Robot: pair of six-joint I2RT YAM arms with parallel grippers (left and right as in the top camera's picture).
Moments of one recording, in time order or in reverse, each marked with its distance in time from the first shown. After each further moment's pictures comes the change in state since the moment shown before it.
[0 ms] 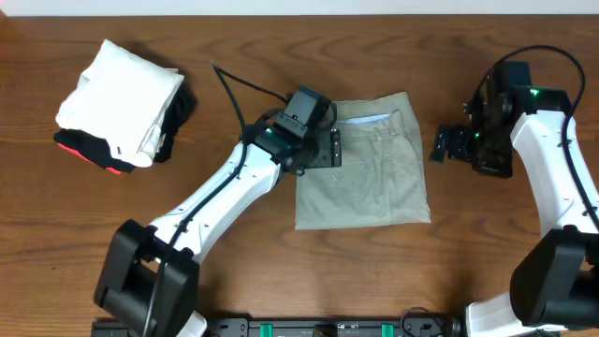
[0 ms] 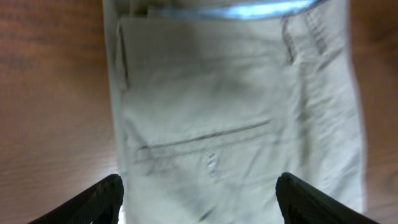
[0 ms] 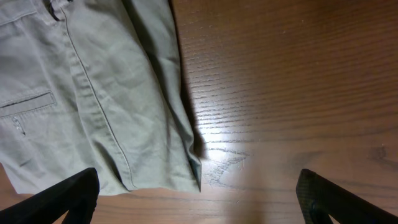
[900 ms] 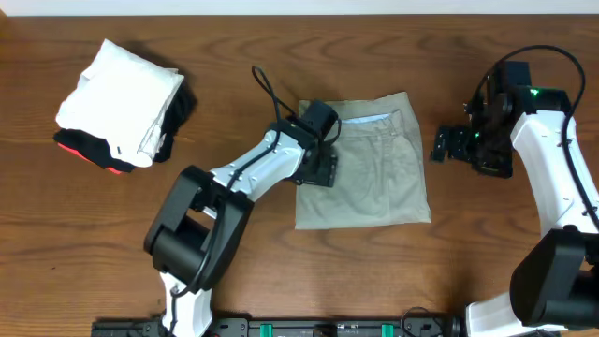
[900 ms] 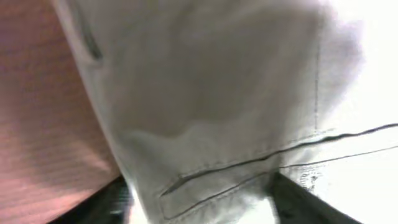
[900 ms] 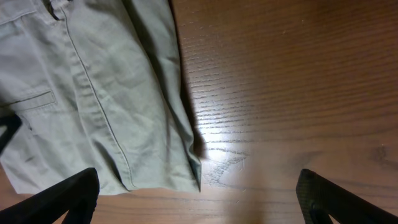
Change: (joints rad) left arm 0.002 0.291 0.036 -0.018 -0.009 0.168; right arm 0.000 0.000 0.000 0.000 0.000 0.000
